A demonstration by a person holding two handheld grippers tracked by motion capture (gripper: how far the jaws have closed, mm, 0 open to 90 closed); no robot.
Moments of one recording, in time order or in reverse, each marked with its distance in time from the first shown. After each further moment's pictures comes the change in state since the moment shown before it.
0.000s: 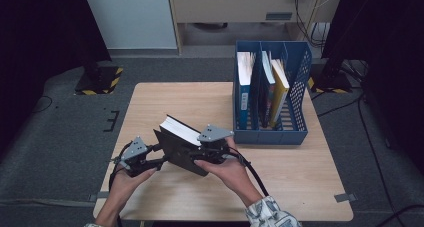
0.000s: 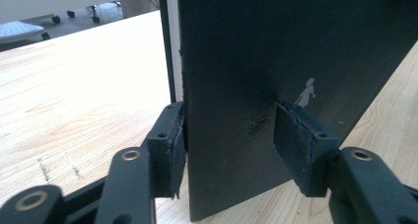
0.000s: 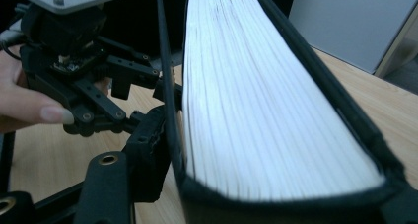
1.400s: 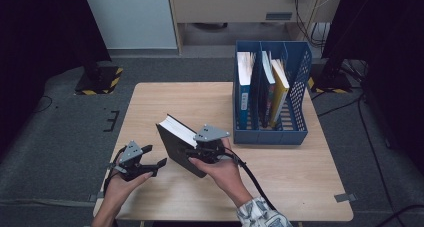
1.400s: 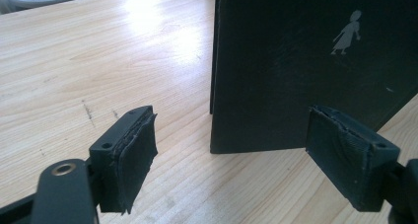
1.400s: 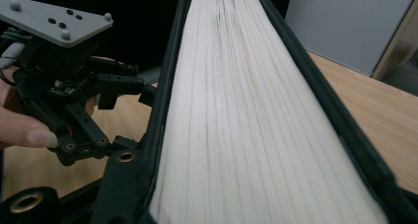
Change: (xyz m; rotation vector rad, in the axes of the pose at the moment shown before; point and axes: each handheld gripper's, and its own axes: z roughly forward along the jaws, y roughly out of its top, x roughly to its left) left arm 0.006 -0.019 -0.011 0.085 0.103 -0.069; right arm 0.006 -0.001 0.010 -0.035 -0.019 0.021
